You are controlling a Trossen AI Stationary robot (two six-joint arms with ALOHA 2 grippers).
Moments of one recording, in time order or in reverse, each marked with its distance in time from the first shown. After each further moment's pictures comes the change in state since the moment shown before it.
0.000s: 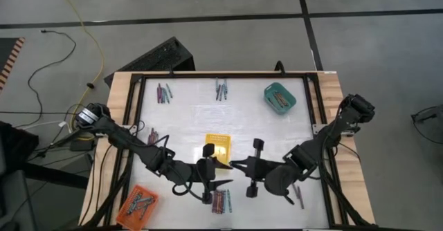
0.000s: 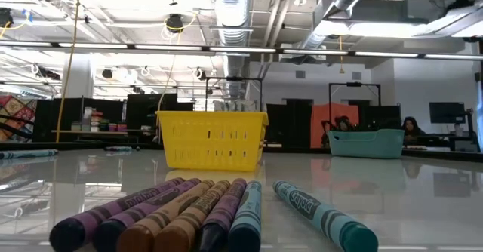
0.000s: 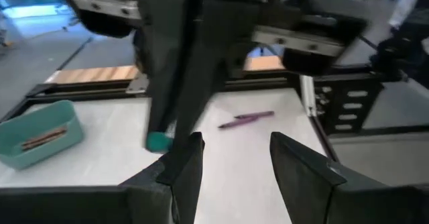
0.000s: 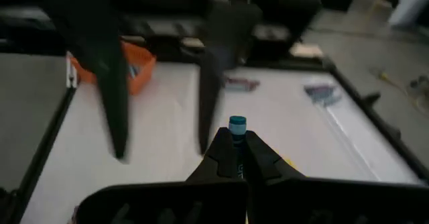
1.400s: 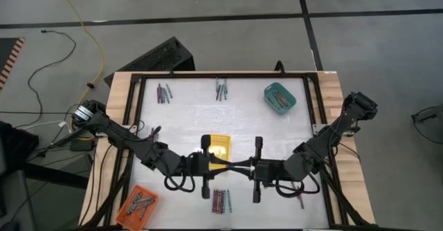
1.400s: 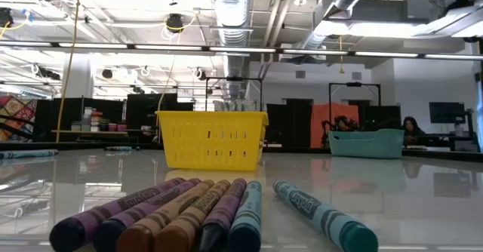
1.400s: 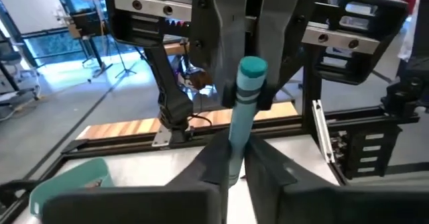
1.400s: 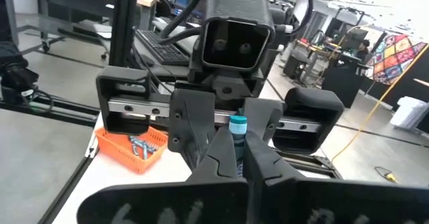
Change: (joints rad) left arm 0.013 -0.064 0.000 0.143 -0.024 0.186; right arm 0.024 -0.049 0.000 0.397 -0.064 -0.445
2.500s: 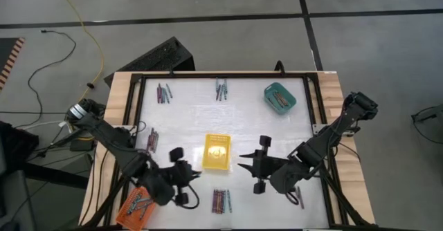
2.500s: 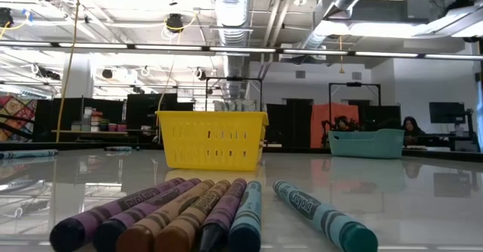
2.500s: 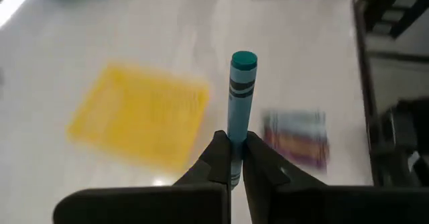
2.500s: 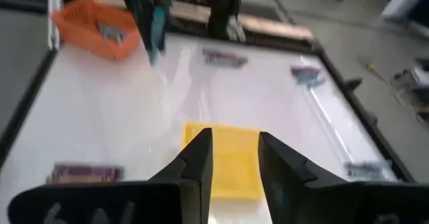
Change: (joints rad) left arm -0.207 -0.065 0.001 -0.922 -0.058 -0.816; right arm -0.004 0.001 0.000 -0.658 0.072 0.552
